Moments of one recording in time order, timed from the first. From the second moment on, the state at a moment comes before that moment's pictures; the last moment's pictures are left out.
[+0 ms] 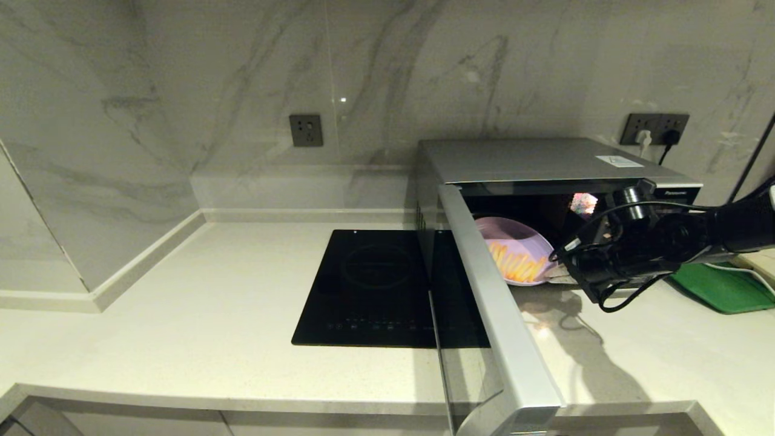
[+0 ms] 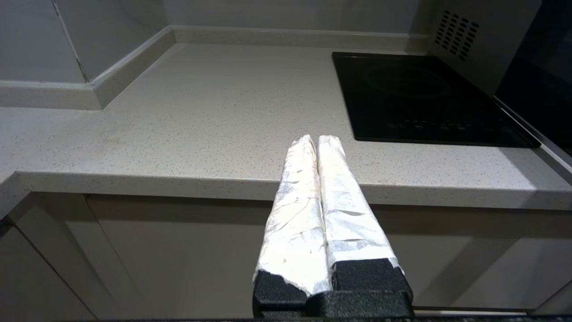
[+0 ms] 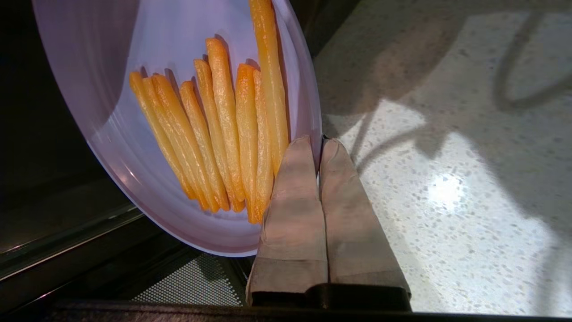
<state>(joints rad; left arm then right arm) 0.00 0.00 0.00 -0.01 0.01 -0.05 0.01 2.13 -1.39 0.11 0.27 1.02</state>
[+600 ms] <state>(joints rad) 0.00 0.00 0.00 -0.01 0.01 -0.05 0.03 2.21 -1.48 0.05 0.24 1.03</state>
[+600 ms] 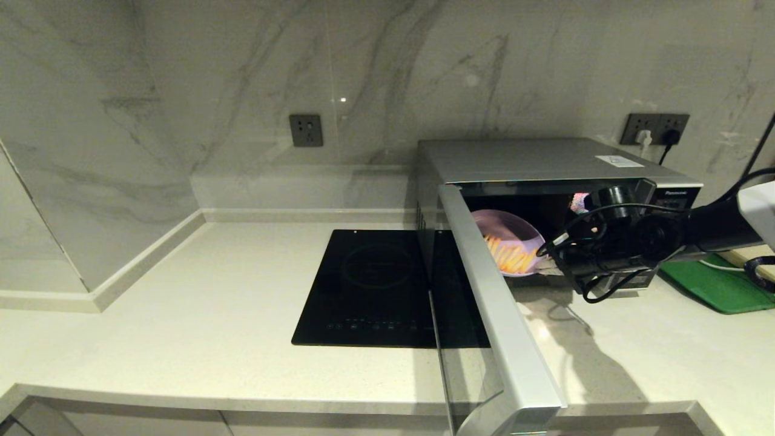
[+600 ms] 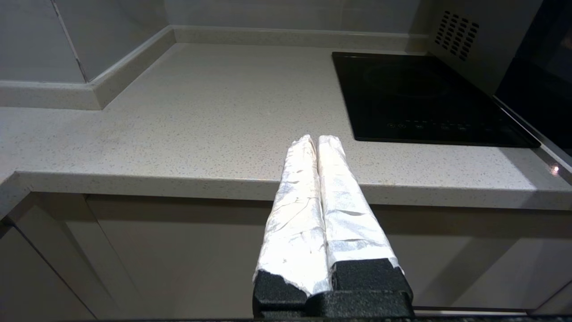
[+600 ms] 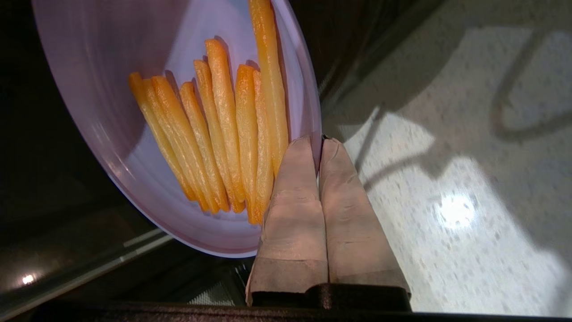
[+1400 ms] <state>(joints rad) 0.00 0.00 0.00 -0.01 0.01 -0.05 0.03 2.28 -1.55 0.01 0.12 1.10</state>
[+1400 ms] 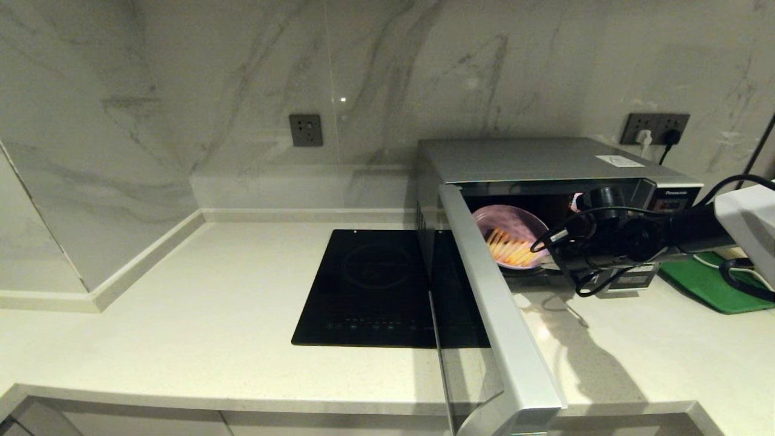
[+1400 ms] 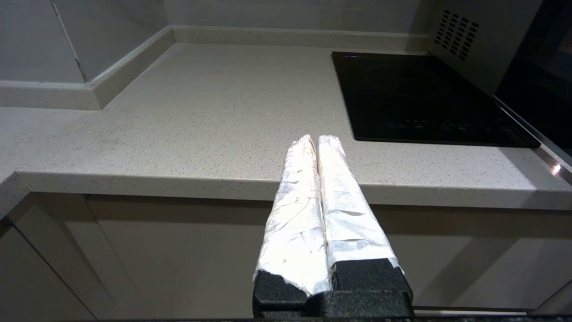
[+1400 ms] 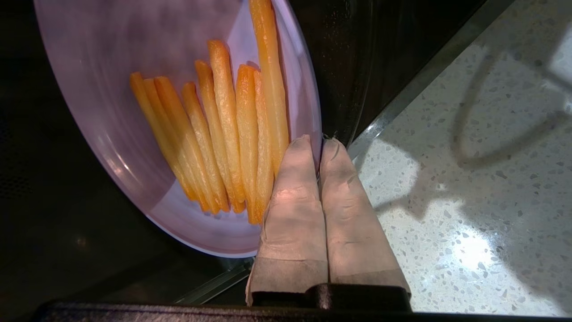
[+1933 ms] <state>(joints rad) 0.00 0.00 0.00 -0.01 0.01 -0.05 0.03 2.31 -1.57 0.01 0.12 1.10</state>
